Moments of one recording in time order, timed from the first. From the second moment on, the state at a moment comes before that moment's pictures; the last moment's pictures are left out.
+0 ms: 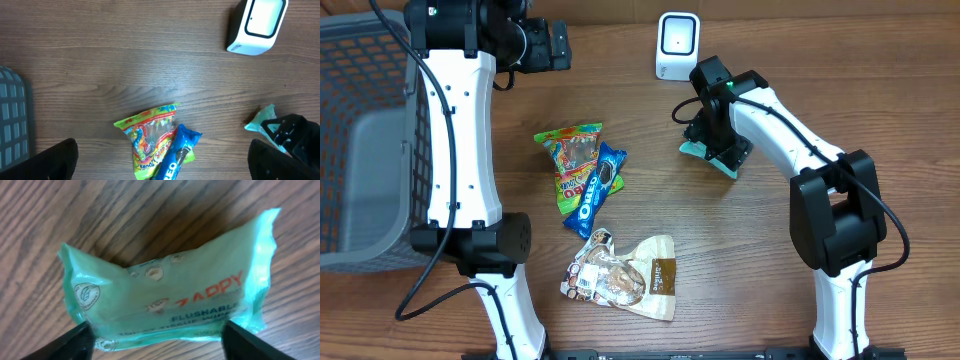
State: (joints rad) left arm -0.04 2.13 2.63 -1.57 0.07 -0.15; right arm 0.40 2.20 1.76 -1.02 0.02 1.06
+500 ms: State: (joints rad) left arm -0.04 2.13 2.63 -1.57 0.07 -0.15; right arm 0.41 2.20 1.75 -0.98 -0.05 0.92
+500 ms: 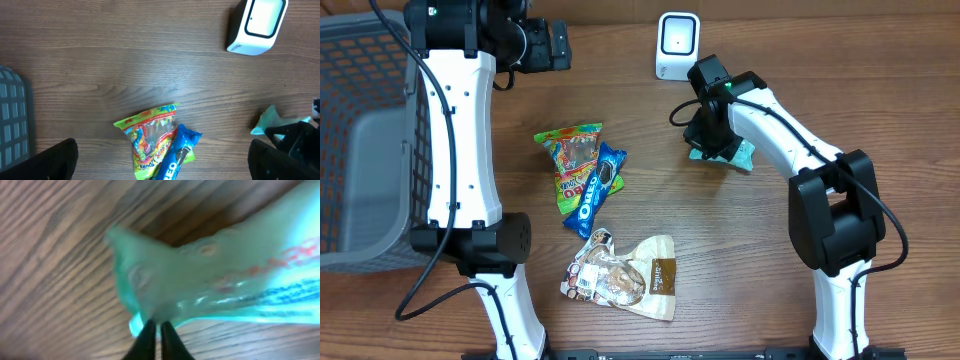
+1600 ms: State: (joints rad) left arm -0.04 2.13 2.63 -1.57 0.07 -0.15; right arm 0.42 2.14 1.71 -1.00 0.02 -0.18
